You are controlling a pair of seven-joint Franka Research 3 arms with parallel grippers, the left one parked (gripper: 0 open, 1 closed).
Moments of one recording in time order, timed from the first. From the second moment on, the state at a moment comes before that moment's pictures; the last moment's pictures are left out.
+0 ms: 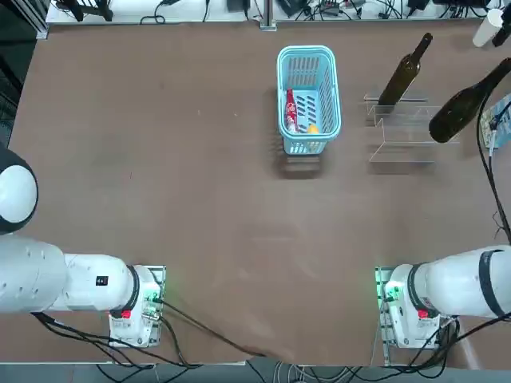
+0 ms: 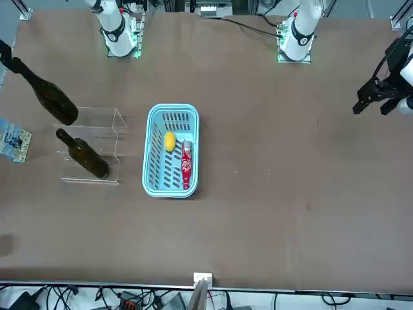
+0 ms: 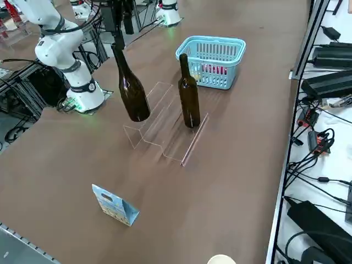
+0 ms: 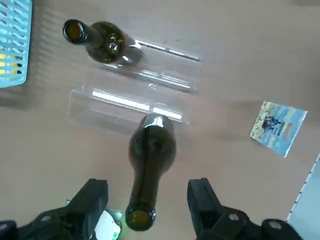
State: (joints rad) arm 0.18 -0.17 -0.38 -1.72 -0.10 1.48 -0.43
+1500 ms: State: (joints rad) arm 0.18 -0.26 -0.37 -1.90 -0.13 1.53 -0.36
